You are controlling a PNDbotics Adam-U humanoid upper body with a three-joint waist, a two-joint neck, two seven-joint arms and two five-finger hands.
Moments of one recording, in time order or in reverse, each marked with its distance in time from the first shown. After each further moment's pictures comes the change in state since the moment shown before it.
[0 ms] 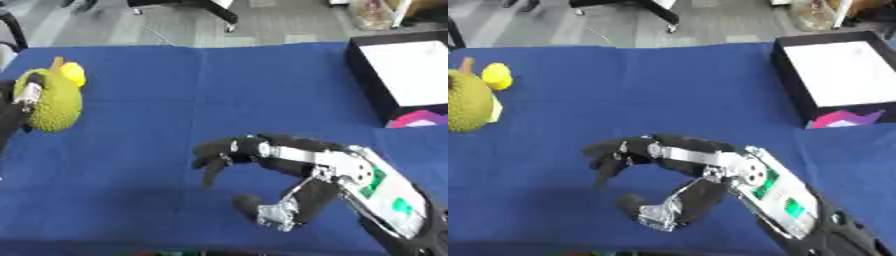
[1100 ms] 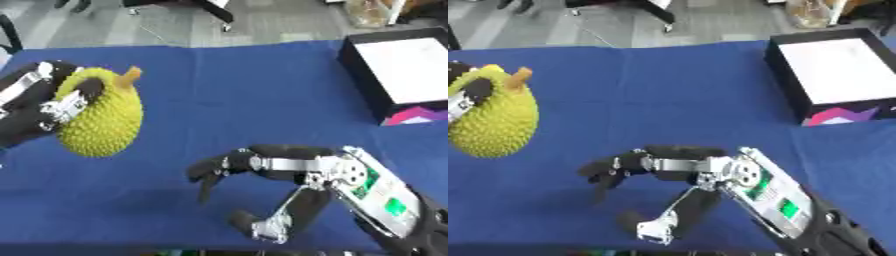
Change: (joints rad) left arm -0.064 0.231 -0.248 -0.408 0.175 0.102 -0.362; right arm -0.003 -0.001 0.018 0.032 0.117 0.030 0.089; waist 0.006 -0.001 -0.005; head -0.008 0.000
